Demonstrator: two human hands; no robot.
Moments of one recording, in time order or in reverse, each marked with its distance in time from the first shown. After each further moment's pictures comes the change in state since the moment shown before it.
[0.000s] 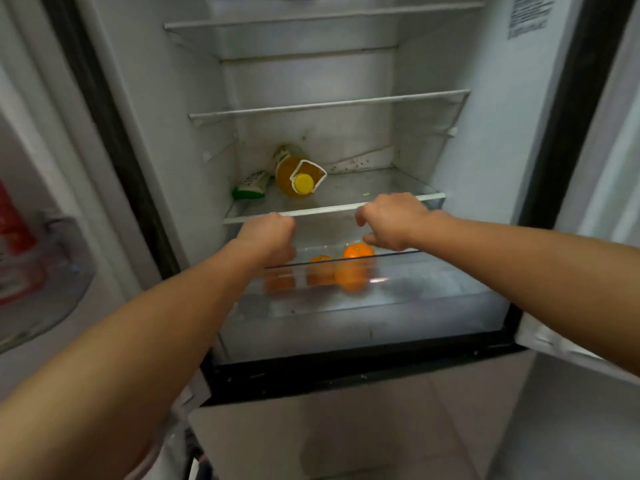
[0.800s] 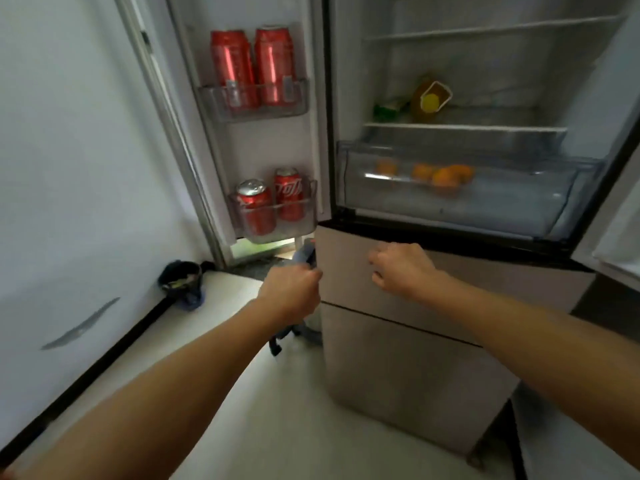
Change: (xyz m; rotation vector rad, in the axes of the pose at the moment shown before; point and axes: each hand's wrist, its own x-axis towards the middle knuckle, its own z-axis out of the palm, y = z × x) left_hand -0.429 0.090 0.036 0.006 -0.095 -0.254; right_hand -0.264 -0.170 0.068 0.205 0.156 -0.543
